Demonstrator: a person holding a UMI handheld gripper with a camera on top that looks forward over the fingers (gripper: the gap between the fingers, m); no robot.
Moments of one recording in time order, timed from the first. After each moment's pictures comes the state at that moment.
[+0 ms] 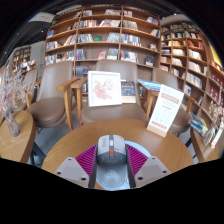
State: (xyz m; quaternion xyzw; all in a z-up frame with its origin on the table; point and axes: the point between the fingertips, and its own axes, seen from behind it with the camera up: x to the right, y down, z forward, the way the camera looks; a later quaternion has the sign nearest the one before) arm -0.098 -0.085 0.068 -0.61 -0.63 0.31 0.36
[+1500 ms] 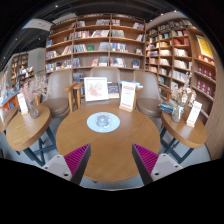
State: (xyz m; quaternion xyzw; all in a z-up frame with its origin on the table) arm 0.224 -0.013 0.136 -0.63 -0.60 0.32 0.38
